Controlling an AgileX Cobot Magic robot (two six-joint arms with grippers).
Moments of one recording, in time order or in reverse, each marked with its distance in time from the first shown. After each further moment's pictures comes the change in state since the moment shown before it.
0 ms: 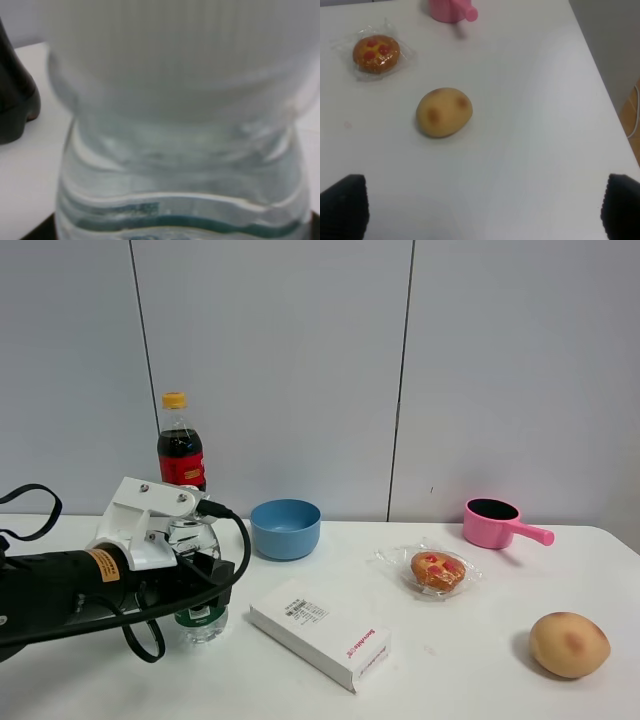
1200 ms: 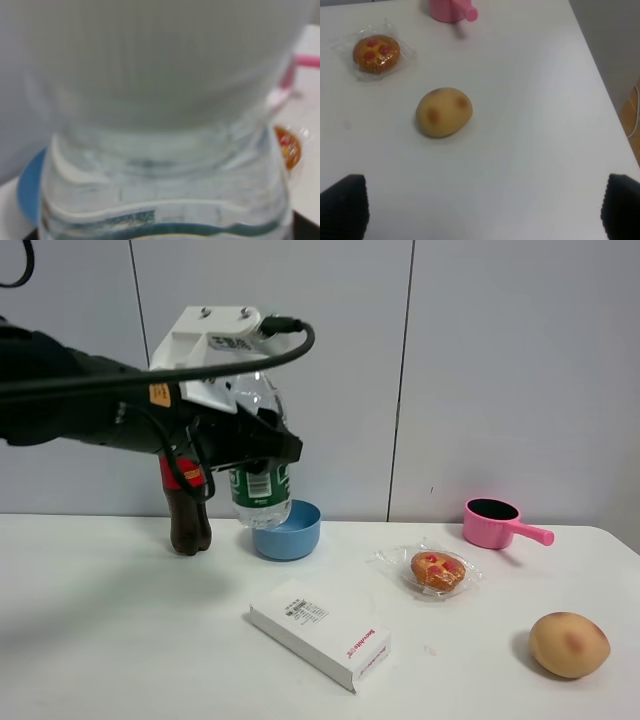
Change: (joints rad) left arm -0.137 -0.336 -0.341 0.145 0.628 -0.092; right arm 0.000 0.000 0.000 0.000 0.000 0.000
